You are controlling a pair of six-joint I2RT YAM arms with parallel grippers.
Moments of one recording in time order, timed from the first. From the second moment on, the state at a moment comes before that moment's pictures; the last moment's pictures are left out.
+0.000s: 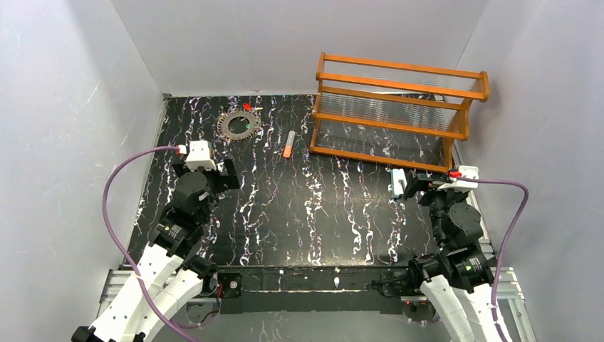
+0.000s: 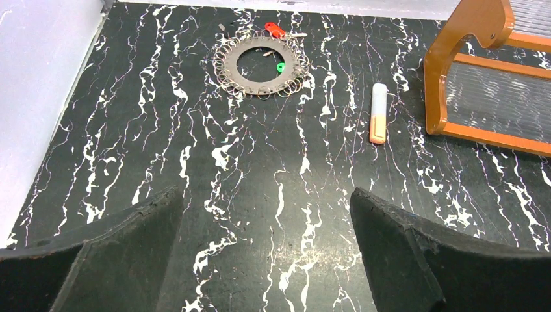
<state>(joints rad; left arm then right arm) -0.47 0.60 0.68 -0.31 -0.48 -0.14 0.33 0.22 0.52 -0.31 0.36 0.07</state>
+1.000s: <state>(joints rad) -0.40 1.56 1.17 -0.20 -0.31 -0.43 0.33 0.04 0.50 -0.29 0.29 0.06</state>
